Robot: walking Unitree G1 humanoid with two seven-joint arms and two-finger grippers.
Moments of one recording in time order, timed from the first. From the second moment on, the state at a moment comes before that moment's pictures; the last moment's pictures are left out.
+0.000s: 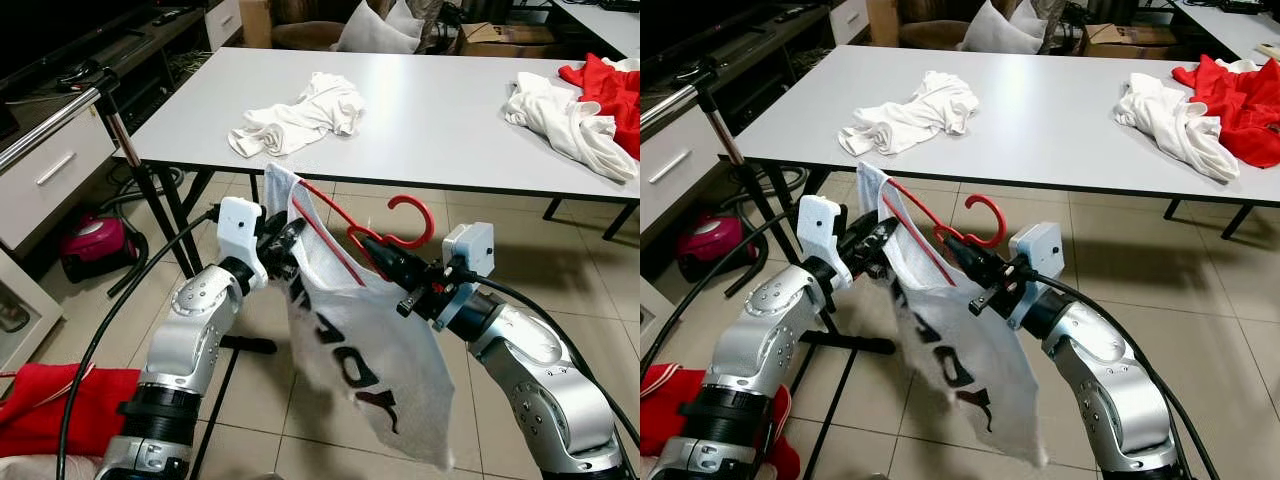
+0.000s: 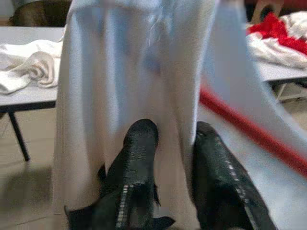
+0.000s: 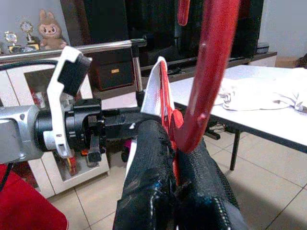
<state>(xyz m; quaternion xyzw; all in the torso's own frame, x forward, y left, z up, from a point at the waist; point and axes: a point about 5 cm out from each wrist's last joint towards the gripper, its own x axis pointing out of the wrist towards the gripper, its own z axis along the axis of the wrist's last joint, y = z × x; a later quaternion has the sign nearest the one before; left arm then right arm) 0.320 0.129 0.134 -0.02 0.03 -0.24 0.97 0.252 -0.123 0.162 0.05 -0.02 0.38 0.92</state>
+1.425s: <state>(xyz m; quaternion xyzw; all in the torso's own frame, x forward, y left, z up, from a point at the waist) 0.363 0.196 0.195 0.05 -0.03 -0.12 0.99 0.233 -0.118 0.161 0.01 -0.01 0.47 0.88</state>
